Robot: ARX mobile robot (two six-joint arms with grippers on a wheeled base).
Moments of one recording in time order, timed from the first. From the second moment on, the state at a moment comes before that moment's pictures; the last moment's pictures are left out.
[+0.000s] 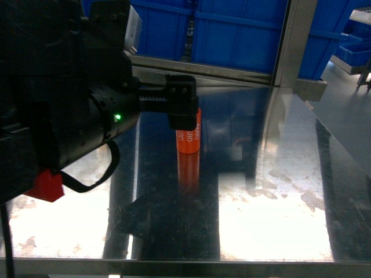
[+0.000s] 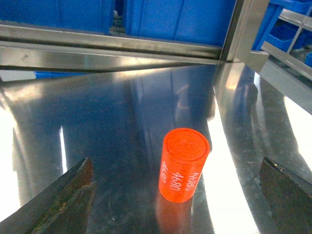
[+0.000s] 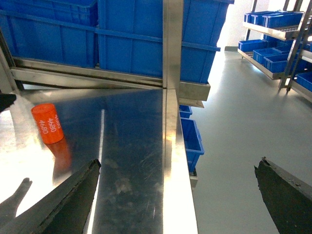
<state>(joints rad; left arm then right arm) -0.42 1.90 0.81 0.92 -0.13 -0.08 0.00 0.00 0.01 -0.01 0.00 0.00</state>
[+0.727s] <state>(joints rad) -0.42 2.38 1.26 0.84 -0.09 -0.09 0.00 0.00 0.01 -0.01 0.00 0.00</state>
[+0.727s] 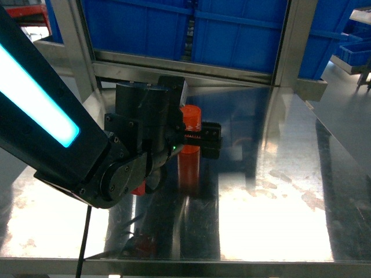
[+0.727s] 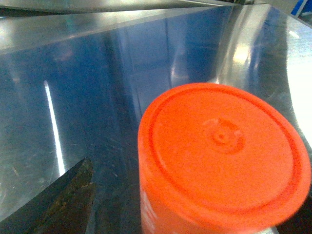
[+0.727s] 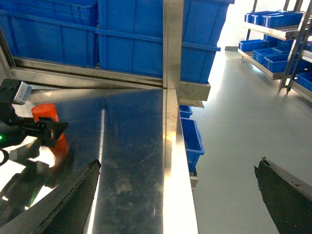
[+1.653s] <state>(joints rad) -0.42 1.89 0.76 1.11 -0.25 -0.10 0.00 0.00 0.01 -0.01 0.00 0.00</state>
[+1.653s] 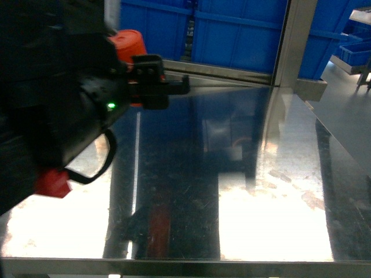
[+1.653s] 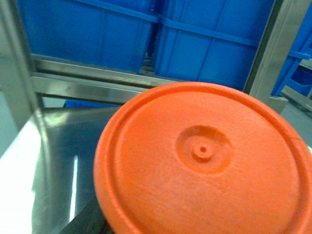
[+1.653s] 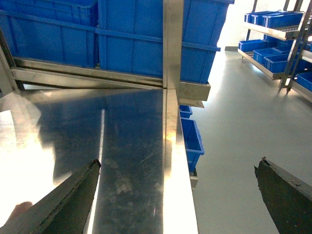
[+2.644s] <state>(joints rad) -0.36 0.47 0.07 0.39 -0.37 -0.01 0.00 0.00 0.01 -0.01 0.00 0.00</state>
